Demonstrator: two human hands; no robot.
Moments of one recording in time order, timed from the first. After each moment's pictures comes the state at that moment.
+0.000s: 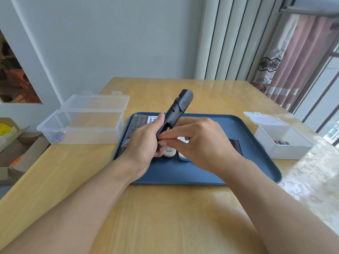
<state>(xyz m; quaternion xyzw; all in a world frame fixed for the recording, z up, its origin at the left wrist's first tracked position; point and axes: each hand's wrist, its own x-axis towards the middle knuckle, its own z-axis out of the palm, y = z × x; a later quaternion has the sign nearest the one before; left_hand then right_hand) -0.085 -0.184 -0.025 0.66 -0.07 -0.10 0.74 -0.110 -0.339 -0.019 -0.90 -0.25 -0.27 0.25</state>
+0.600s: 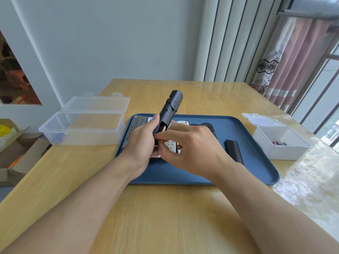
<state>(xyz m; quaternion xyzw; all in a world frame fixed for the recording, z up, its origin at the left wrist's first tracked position) -0.089 -0.185 -0.016 0.65 -0.01 -0.10 0.75 -0.109 -0.326 -0.031 -0.87 -0.28 -0.35 0.19</state>
